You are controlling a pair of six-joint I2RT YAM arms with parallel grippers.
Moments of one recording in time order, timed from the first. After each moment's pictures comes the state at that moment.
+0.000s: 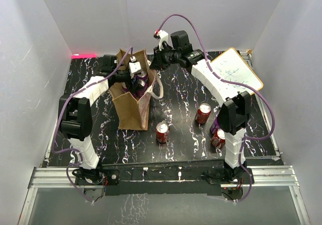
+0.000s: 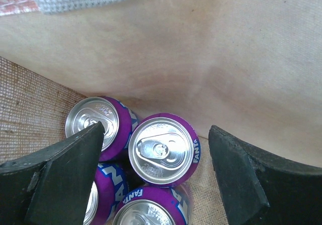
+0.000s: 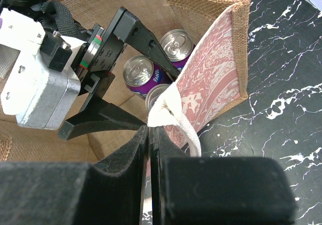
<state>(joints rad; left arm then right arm) -0.18 1.85 1.36 -0.22 0.91 0.85 0.50 2.02 2.03 -0.50 -0.55 0.03</state>
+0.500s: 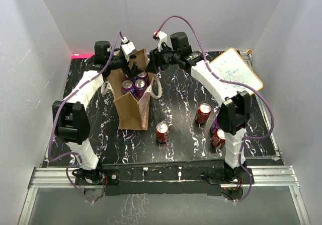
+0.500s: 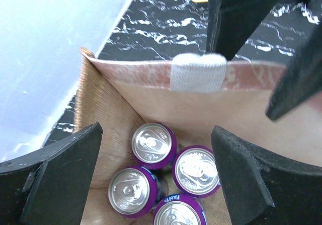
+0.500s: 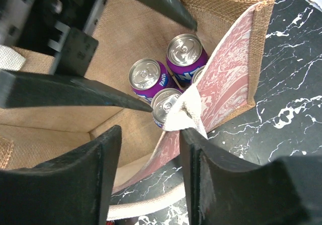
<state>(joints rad) -0.17 1.78 1.50 -0.16 0.84 0.54 0.50 2.02 1.99 -0.44 -0.59 0.04</state>
